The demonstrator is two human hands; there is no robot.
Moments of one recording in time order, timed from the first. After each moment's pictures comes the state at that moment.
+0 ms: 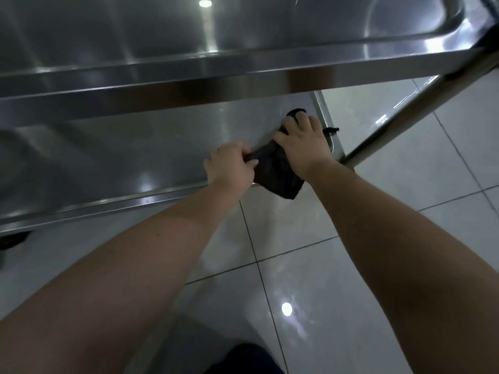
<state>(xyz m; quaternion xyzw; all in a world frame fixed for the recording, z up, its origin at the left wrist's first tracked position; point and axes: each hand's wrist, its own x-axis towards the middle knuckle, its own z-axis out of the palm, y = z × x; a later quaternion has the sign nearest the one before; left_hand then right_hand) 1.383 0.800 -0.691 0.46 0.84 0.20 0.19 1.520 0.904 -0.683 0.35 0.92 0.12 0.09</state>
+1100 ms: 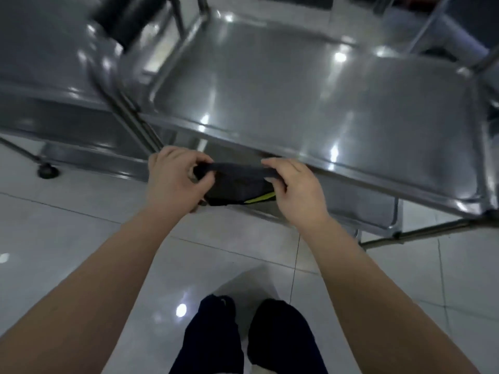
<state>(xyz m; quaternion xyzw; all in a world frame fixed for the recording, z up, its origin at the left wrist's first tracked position) 1.201 0.435 -0.059 0.38 0.87 0.30 -0.05 1.352 0.611 -0.069 0.16 0.91 -0.29 -0.25</state>
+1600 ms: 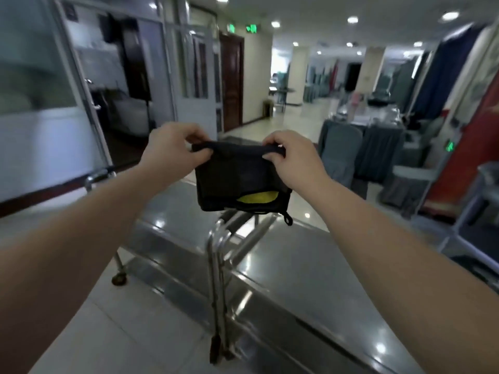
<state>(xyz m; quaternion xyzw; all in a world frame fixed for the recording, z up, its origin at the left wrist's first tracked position) 1.126 0.339 0.376 0.32 0.84 0.36 -0.26 1.211 0.572 0.368 -0.06 0.90 -0.26 -0.35</state>
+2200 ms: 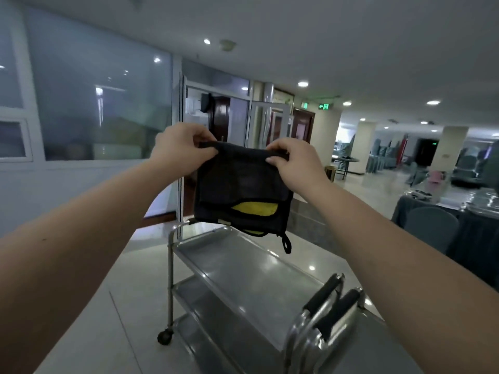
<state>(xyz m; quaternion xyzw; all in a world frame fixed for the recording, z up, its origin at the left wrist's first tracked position) 1.000 0.104 0.487 0.16 0.85 0.34 -0.37 1.016 0.350 0.482 -0.21 0.86 -0.29 -0.36</state>
